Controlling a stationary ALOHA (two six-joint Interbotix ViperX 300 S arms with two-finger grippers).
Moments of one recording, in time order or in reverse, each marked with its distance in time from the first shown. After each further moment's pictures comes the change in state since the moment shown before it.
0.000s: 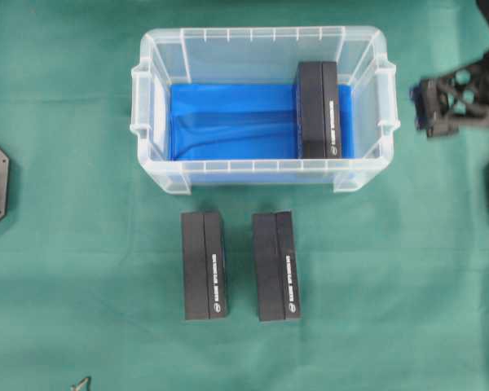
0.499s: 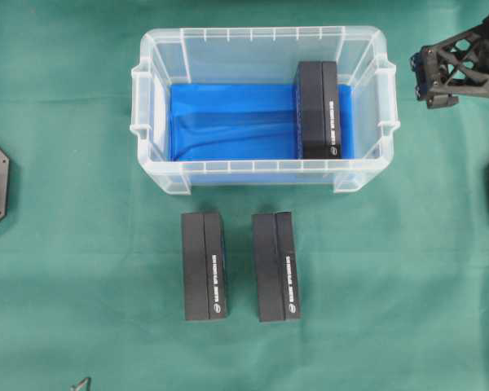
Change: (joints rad) left arm 0.000 0.002 0.000 0.000 0.000 -0.003; right arm -0.092 0.000 0.006 0.003 -0.026 -0.084
